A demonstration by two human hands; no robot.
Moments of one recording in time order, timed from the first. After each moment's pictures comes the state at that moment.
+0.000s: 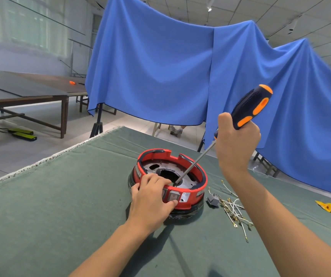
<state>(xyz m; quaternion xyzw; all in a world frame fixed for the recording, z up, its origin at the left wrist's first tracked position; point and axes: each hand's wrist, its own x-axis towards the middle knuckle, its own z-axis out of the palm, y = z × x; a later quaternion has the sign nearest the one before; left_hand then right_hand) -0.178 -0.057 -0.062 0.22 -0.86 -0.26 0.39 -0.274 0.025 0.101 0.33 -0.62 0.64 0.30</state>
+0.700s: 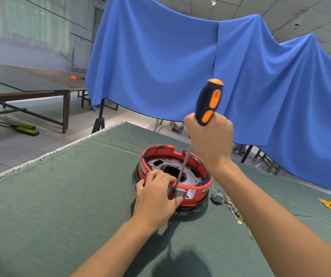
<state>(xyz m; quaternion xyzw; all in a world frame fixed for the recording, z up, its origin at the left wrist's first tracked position) -0.177 -0.055 -0.063 0.22 -0.86 -0.26 0.37 -0.253 -0.006 0.090 0.43 -0.68 0.48 0.35</state>
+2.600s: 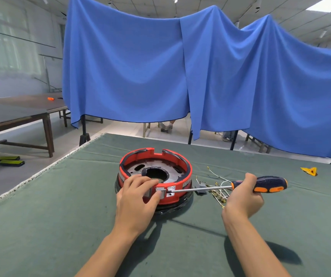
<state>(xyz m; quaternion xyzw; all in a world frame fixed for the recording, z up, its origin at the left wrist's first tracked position) -0.179 -0.049 -0.065 0.19 -0.83 -0.29 0.43 -0.318 0.102 -0.021 -0.17 -0.52 0.82 0.17</state>
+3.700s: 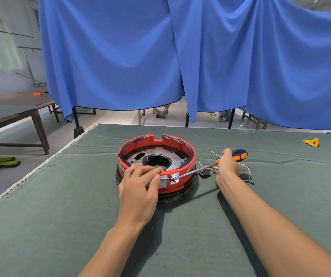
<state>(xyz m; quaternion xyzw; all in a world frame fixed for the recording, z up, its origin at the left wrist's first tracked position) -0.182 -0.054 -0.063 0.18 -0.83 -0.32 0.42 -0.378 0.060 -0.042 -0.21 -0.62 0.76 -0.01</state>
